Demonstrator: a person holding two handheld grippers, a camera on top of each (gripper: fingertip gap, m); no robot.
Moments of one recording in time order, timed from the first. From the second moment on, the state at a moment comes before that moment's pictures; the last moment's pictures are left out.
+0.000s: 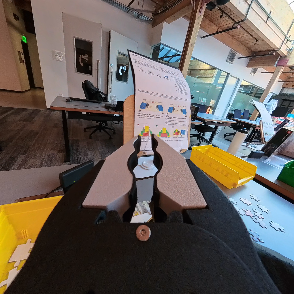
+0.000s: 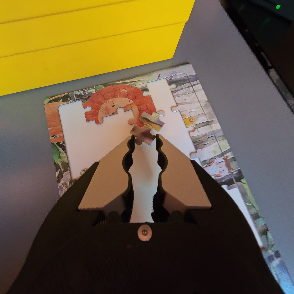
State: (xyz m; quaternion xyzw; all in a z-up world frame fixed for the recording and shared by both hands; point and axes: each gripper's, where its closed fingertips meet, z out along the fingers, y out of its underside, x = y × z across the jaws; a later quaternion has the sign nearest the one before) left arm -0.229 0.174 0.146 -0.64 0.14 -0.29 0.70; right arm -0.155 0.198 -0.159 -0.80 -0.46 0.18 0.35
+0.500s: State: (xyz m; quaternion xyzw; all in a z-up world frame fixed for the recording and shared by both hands) left arm -0.183 0.142 0.151 -0.57 0.22 -0.56 0.56; right arm -0.126 0.124 0.095 -0.49 -0.53 0.00 0.69
